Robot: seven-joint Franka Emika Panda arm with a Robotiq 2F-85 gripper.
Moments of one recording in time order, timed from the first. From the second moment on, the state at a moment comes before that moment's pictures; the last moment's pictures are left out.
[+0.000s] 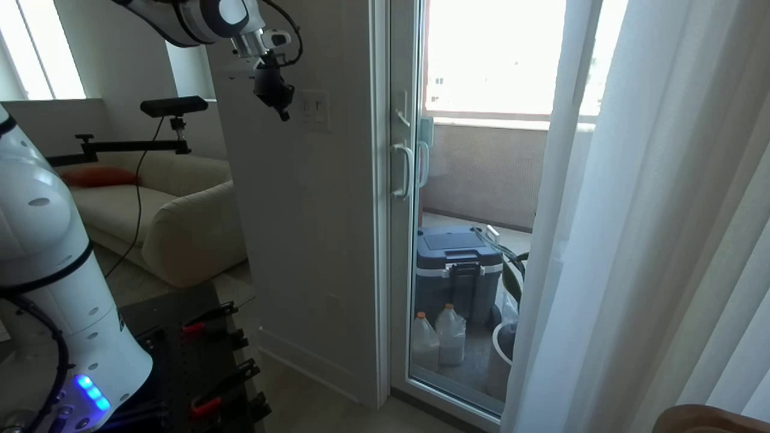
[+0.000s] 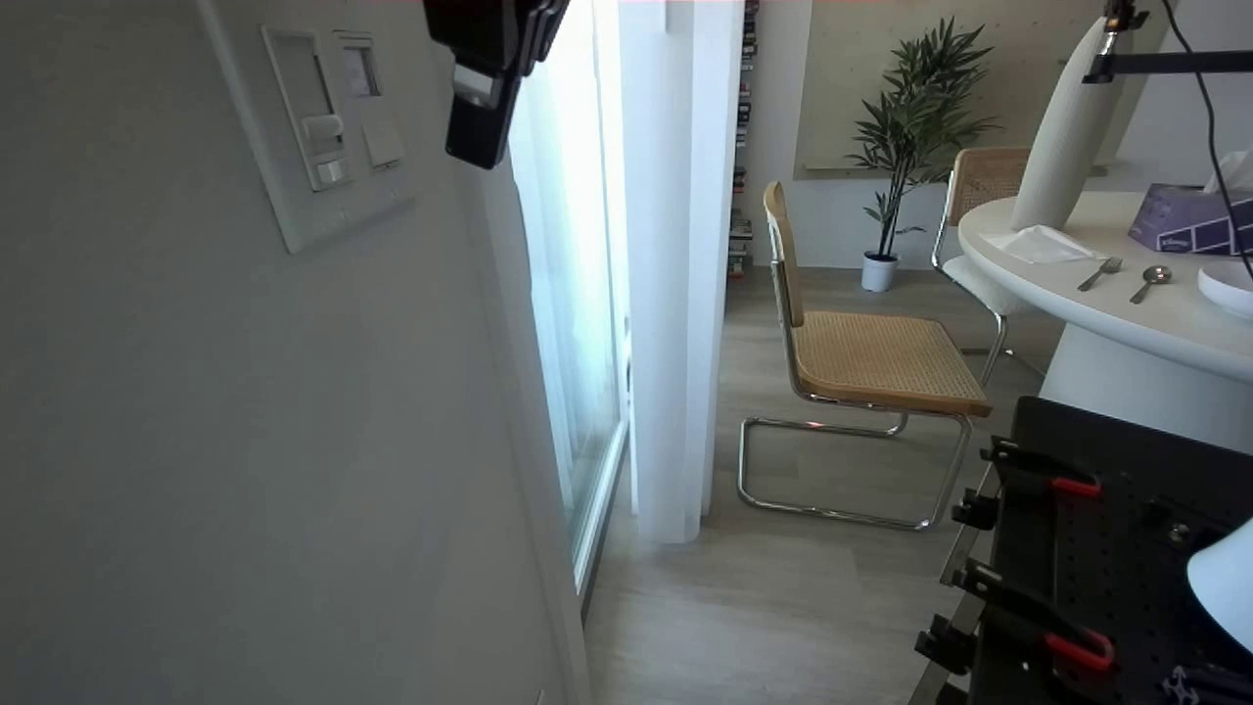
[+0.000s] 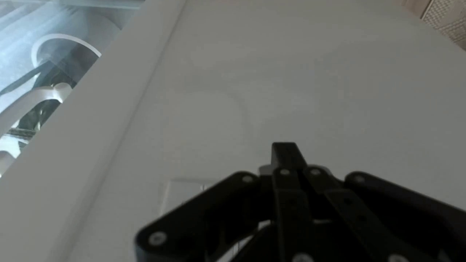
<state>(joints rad) 0.26 -0.24 0.35 -2.19 0.04 2.37 0.07</state>
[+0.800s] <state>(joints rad) 0.27 -0.14 0.35 -2.18 0.01 2.64 0.08</state>
